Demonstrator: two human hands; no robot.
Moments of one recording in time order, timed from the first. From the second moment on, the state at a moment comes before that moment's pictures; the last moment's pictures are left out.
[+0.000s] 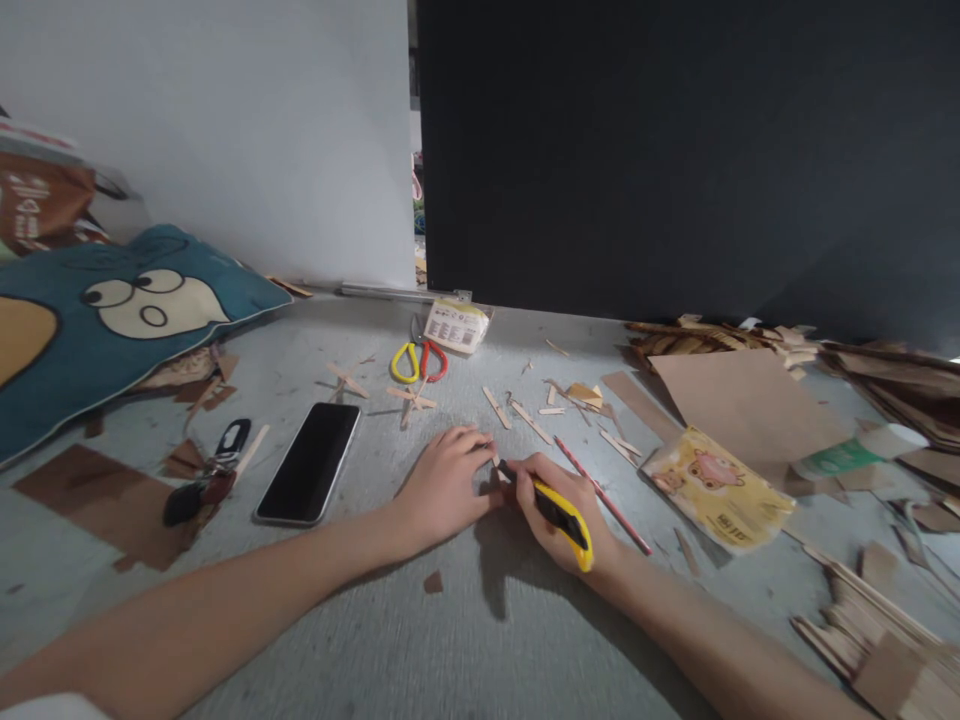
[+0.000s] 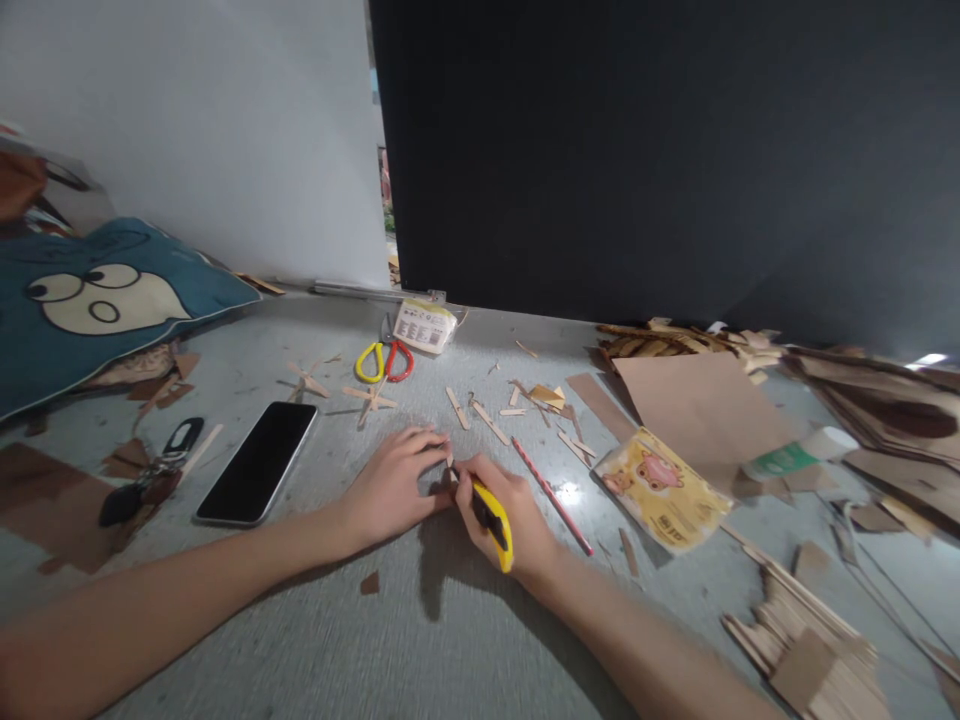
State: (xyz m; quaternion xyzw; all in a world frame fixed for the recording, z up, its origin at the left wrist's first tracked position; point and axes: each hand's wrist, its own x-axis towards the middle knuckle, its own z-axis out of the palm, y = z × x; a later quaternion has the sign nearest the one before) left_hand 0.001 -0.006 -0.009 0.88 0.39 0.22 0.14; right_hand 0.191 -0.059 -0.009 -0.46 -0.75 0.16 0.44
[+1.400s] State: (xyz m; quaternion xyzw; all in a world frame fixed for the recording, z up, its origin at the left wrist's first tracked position) left_hand 0.001 -0.001 -0.007 0.88 0.38 0.24 0.17; right_hand 0.196 -0.050 -0.008 -0.47 -0.77 0.14 0.42
